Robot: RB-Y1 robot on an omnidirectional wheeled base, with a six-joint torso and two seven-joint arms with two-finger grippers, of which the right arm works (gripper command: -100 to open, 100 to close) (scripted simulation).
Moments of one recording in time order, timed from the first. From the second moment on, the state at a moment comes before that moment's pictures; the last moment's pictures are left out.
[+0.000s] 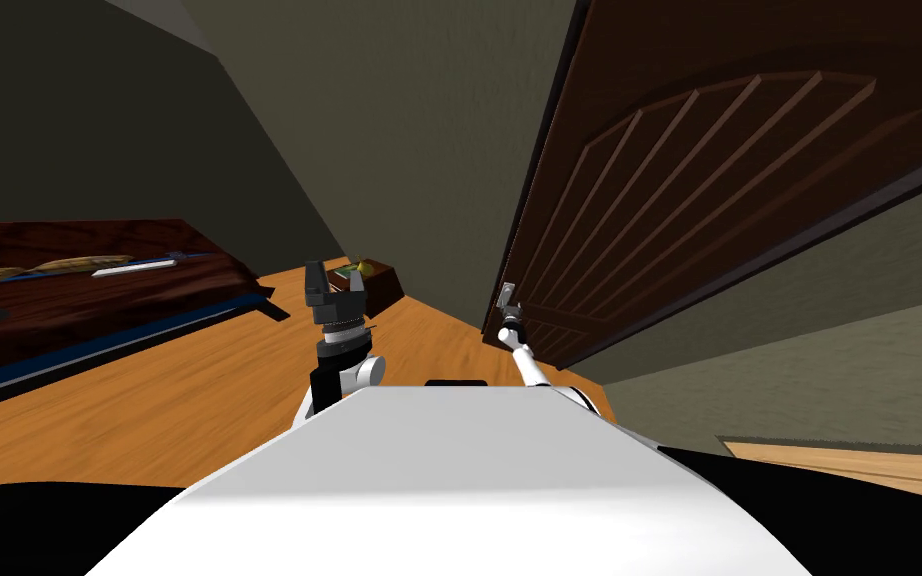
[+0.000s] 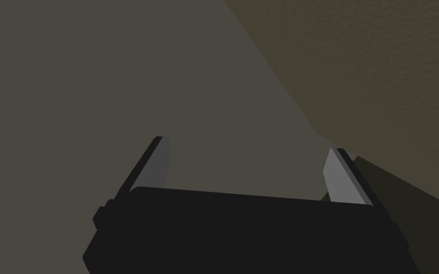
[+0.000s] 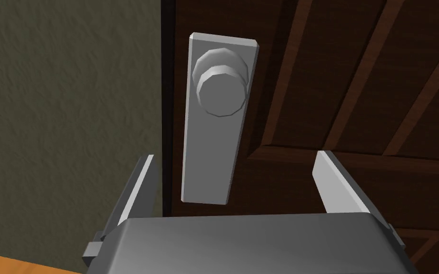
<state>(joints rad) -0.31 -0.12 -0.11 -0.88 -0.68 -0.47 -0.90</state>
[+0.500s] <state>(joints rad) -0.31 -0.11 -0.12 -0.88 -0.73 -0.46 -0.97</state>
